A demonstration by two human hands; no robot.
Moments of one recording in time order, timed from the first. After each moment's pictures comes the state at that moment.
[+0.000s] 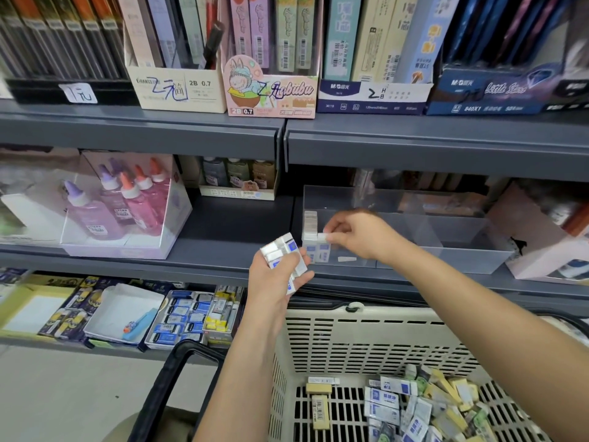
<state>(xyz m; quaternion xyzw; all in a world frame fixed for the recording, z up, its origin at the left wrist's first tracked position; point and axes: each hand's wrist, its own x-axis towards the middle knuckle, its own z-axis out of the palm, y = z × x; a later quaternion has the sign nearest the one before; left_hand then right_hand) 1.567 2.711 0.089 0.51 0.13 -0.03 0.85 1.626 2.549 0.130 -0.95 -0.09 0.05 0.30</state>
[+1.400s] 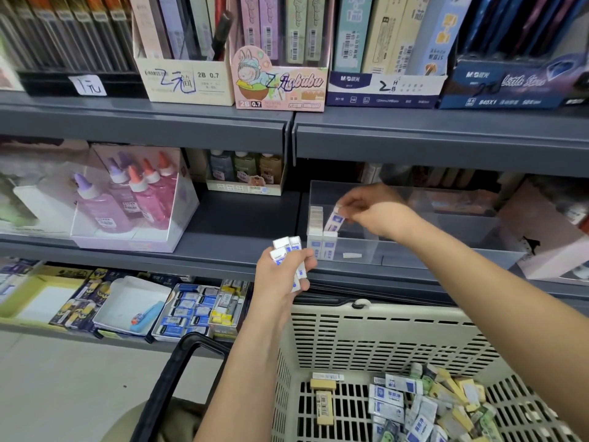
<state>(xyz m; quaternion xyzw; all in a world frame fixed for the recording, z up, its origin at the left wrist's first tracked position) 1.564 2.712 0.094 0.53 0.16 -0.05 0.83 1.644 2.544 0.148 -0.94 -0.04 0.01 0.35</state>
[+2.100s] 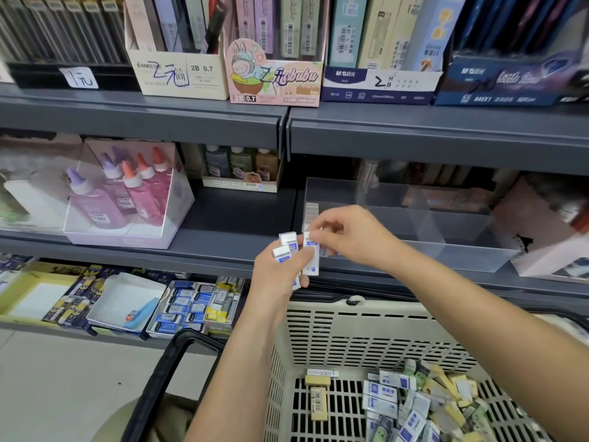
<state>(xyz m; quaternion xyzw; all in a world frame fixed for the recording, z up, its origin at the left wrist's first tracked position) 1.561 2.711 0.095 0.58 0.10 -0.06 0.80 1.594 2.571 0.148 -0.91 -0.15 0.04 0.38</state>
